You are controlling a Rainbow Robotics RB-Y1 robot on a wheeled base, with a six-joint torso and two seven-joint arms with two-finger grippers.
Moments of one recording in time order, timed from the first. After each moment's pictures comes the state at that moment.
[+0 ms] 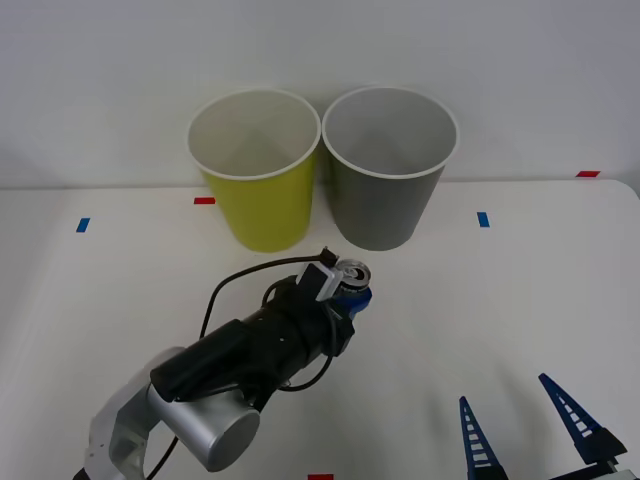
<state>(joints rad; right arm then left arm) 0.81 -0.31 0.20 -1.86 0.17 -0.71 1.27 -0.10 0.33 -0.58 -1.87 0.42 0.43 -1.77</state>
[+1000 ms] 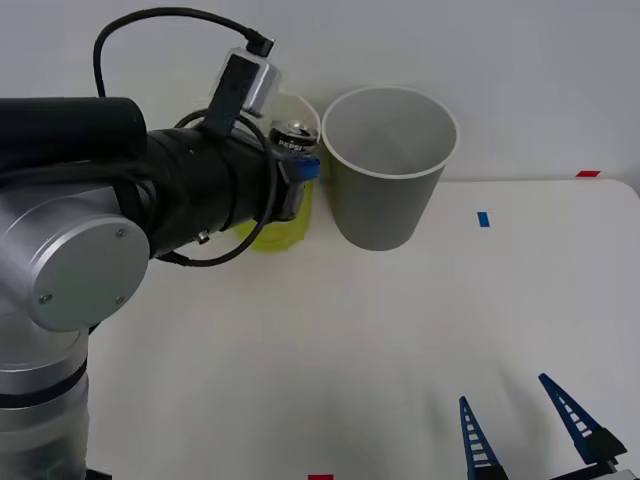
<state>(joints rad) 0.81 -0.31 0.20 -1.86 0.17 -0.71 1.27 -0.47 0.17 -0.12 -2.38 0.43 1.49 -1.55</state>
